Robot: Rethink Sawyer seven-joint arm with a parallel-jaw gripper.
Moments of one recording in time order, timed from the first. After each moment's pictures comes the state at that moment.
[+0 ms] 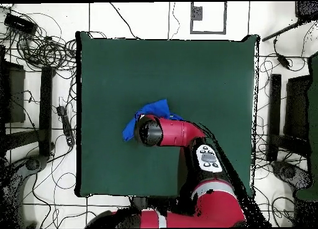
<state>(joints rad) -0.18 -0.47 0.06 1.67 -0.14 0.28 1.87</state>
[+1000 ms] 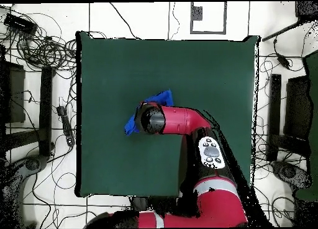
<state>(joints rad) -0.17 -0.48 0.06 1.57 -0.14 0.36 1.87</state>
